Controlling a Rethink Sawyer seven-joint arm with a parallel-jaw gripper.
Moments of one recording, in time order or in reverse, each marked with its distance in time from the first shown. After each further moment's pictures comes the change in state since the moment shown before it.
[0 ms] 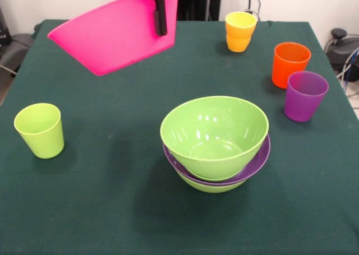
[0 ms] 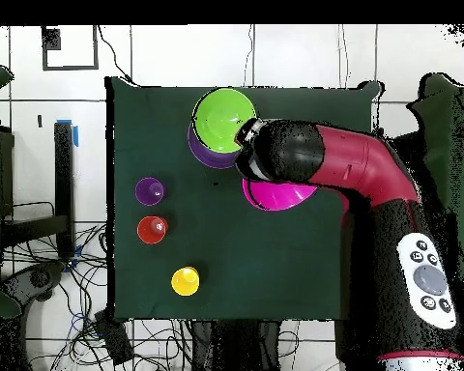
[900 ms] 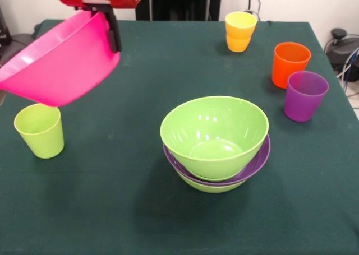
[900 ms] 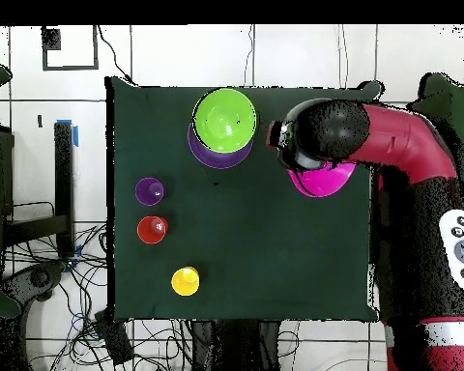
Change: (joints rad) arm -0.128 0.115 0.127 -0.164 -0.155 0.222 -0.385
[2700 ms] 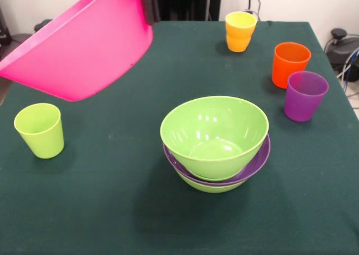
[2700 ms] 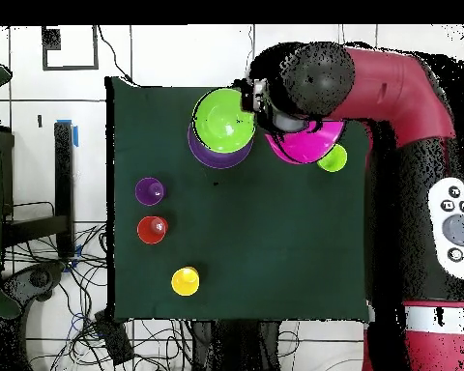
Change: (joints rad) arm 0.073 -0.035 0.106 -0.163 0.005 0.139 -0.023
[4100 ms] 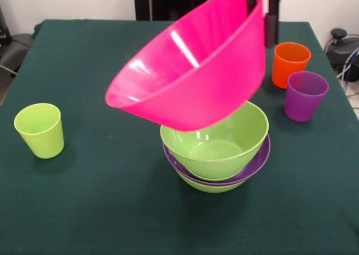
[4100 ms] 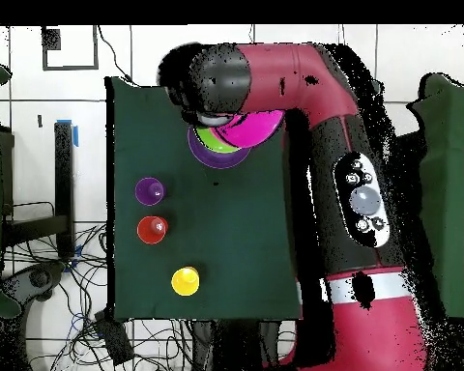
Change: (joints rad) arm 0.151 0.037 -0.012 -0.004 0.001 -0.126 0.000
